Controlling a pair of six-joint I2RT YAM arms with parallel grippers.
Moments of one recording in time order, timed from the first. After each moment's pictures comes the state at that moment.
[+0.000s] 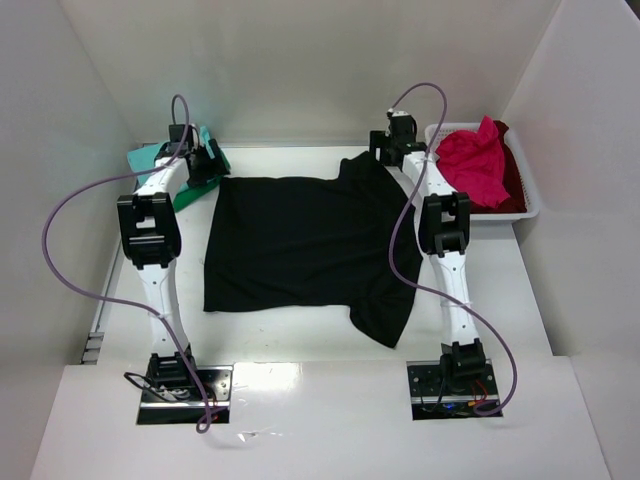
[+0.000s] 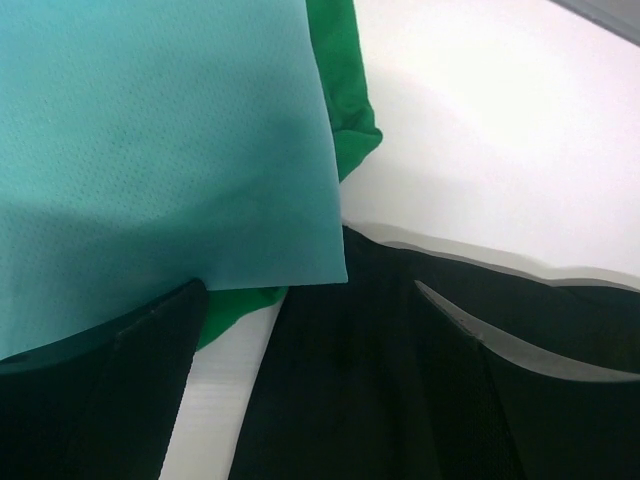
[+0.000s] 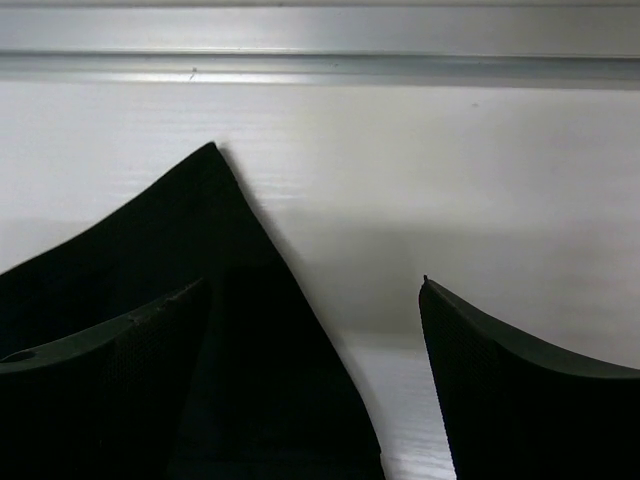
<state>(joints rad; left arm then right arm) 0.12 2.35 1.96 -0.43 0.17 -0.34 0.14 2.67 2.42 -0.41 0.02 0.12</state>
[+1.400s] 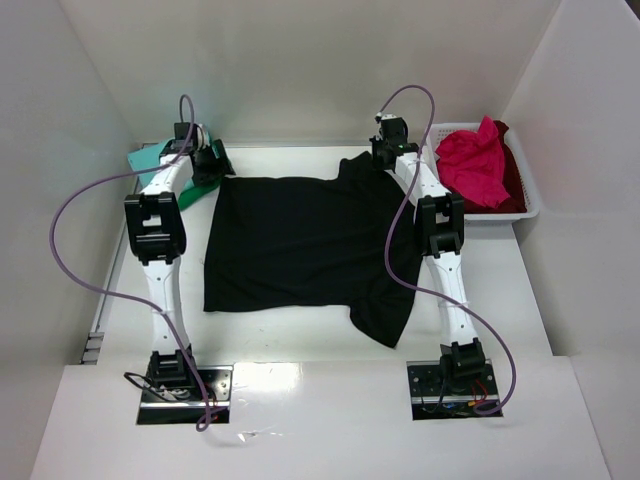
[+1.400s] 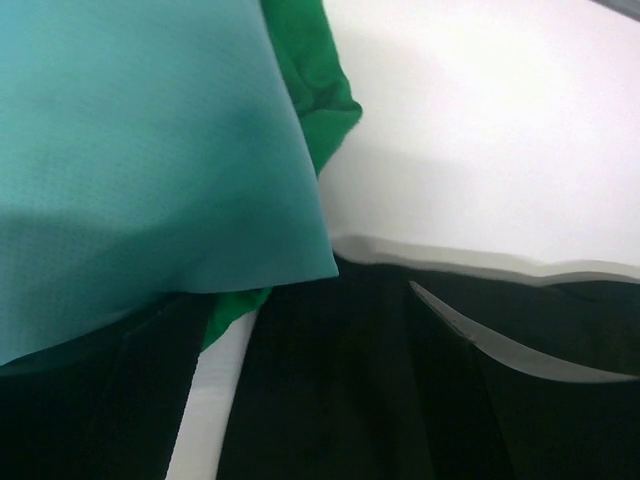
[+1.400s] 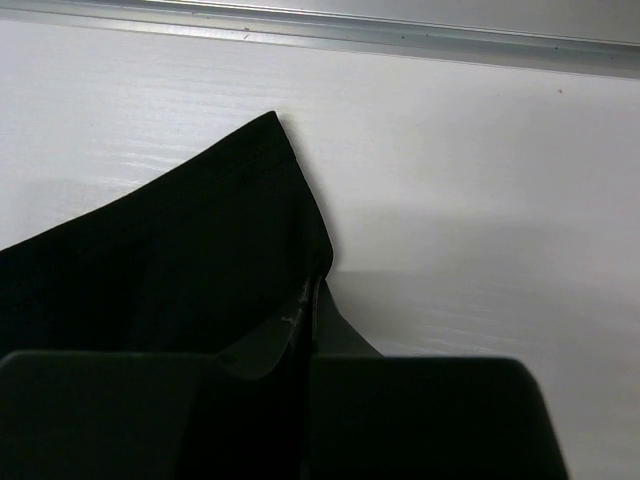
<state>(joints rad) 0.10 2.43 2.08 -0.51 0.22 -0.32 0.17 2.70 2.44 -0.46 0.00 0.07</state>
